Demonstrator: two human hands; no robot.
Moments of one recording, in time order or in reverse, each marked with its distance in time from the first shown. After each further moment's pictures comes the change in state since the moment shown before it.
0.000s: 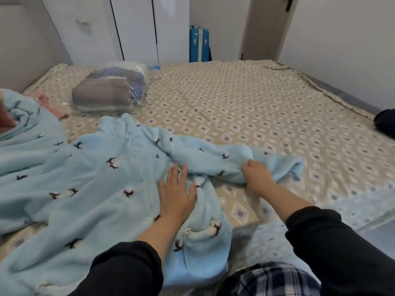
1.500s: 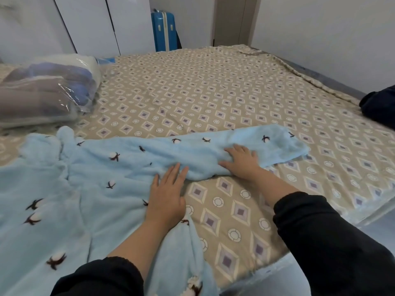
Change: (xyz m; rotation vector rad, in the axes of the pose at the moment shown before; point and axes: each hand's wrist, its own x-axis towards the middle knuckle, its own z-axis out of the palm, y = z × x) left_hand 0.105 0.033 0.047 0.082 -0.113 0.334; right_hand 0.129 0.074 0.046 0.385 0.045 0.252
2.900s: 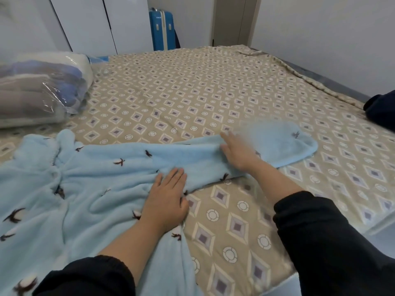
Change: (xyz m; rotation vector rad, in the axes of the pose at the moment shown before) left_hand 0.031 0.002 0.012 0.074 -0.094 0.074; right_hand 0.040 0.005 -0.009 0.001 0.008 -0.068
